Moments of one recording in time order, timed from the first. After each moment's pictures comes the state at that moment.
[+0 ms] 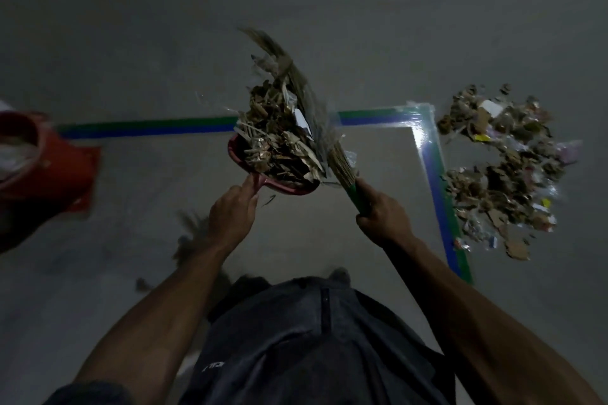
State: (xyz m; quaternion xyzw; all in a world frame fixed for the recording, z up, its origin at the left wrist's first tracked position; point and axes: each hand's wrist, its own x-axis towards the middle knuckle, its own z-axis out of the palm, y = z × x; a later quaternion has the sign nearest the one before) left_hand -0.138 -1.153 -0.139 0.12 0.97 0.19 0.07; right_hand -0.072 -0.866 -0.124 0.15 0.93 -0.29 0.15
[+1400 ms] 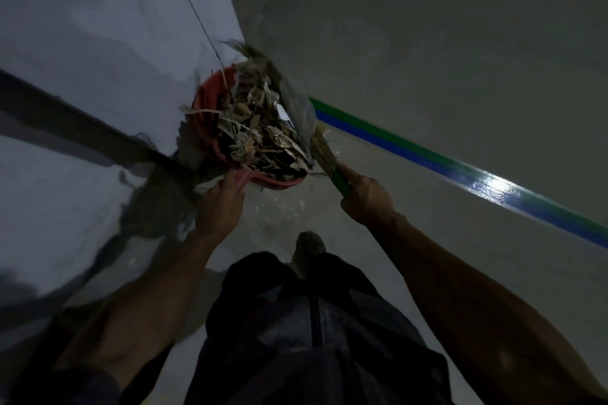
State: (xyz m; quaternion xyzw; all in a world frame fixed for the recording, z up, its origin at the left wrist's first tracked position) left_hand -0.356 -1.925 -0.178 -0.19 0.95 0.22 0.07; right_hand -0.464 -1.653 -0.175 -0.10 0.92 -0.20 0.31
